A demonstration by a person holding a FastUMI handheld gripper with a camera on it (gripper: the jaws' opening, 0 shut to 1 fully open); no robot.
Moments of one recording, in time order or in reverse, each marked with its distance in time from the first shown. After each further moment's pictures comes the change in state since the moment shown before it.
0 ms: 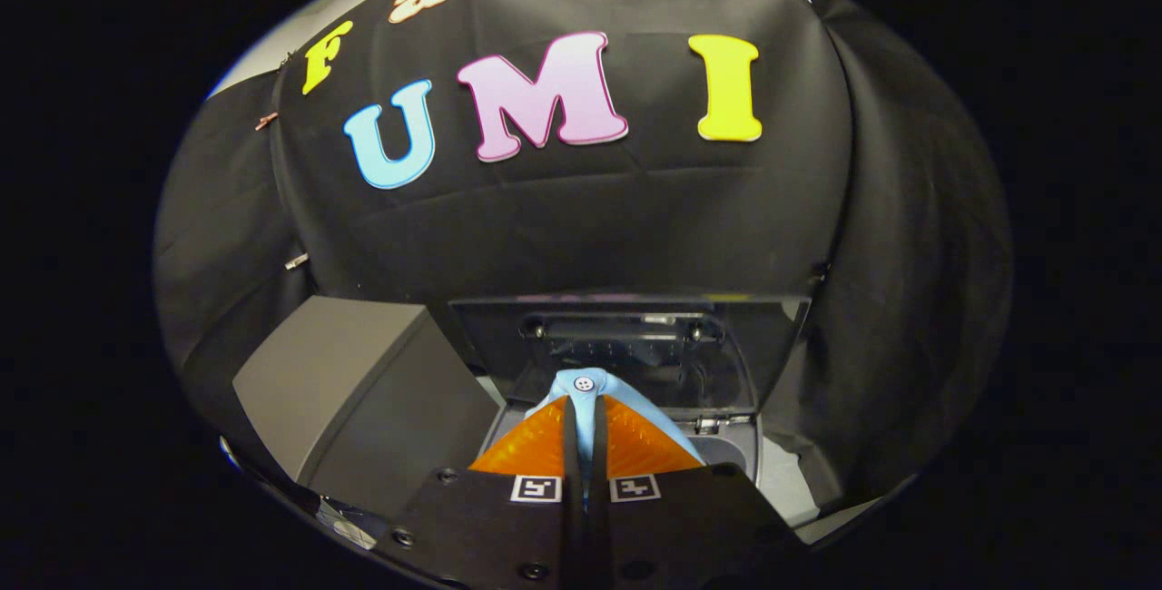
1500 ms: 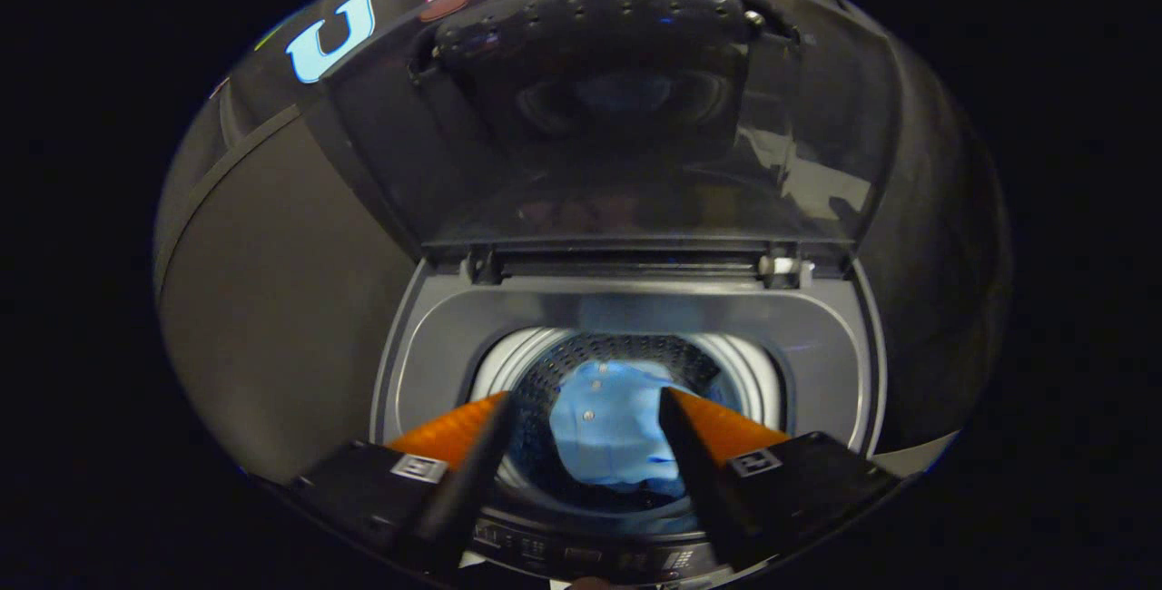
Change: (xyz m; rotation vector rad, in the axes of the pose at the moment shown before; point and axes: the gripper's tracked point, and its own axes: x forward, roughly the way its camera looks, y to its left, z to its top) arm 0.104 -0.035 -0.175 0.030 0.257 -0.132
